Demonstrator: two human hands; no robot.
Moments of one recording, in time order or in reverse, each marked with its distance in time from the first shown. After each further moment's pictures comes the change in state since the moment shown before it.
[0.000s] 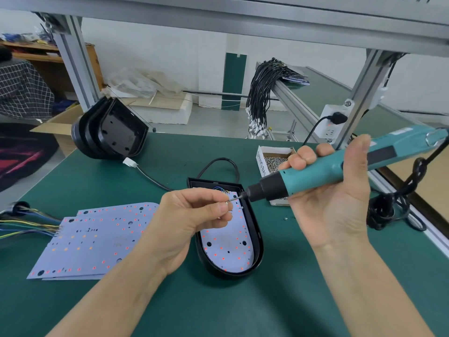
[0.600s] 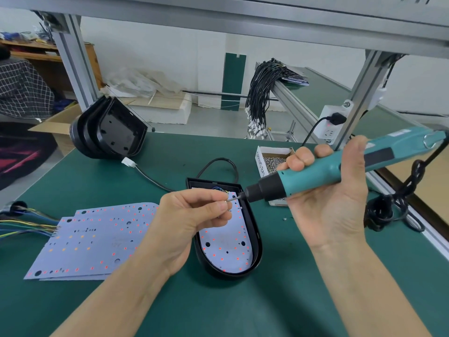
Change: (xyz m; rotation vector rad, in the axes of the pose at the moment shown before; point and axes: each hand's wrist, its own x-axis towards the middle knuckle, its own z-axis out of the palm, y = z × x) left_hand 0.001 -0.003 0.003 -0.024 0.046 0.025; right_hand 0.000 0.001 -0.001 -0.015 -0.009 0.005
